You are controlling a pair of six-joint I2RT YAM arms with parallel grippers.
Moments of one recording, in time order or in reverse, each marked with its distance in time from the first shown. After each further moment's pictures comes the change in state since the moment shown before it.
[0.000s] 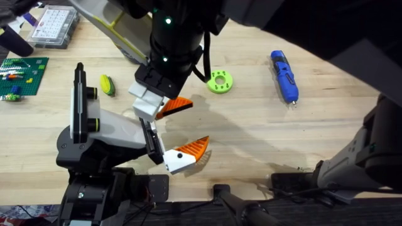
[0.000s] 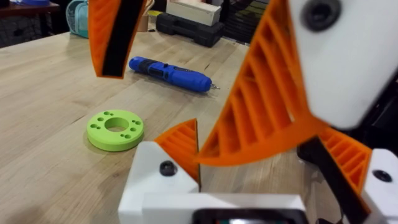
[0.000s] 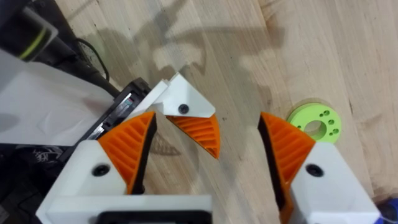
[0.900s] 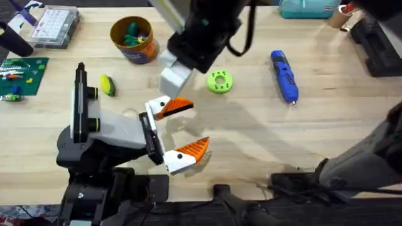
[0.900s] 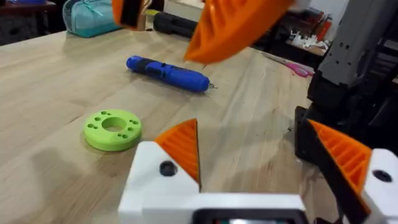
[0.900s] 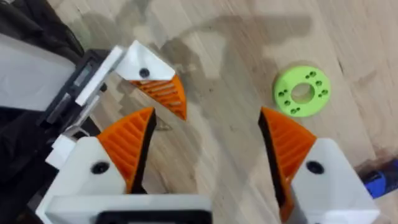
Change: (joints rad) left arm 0.000 0.002 0.001 -0.009 0.006 -0.001; right arm -0.156 -0.066 -0.001 -0.089 -0.082 -0.033
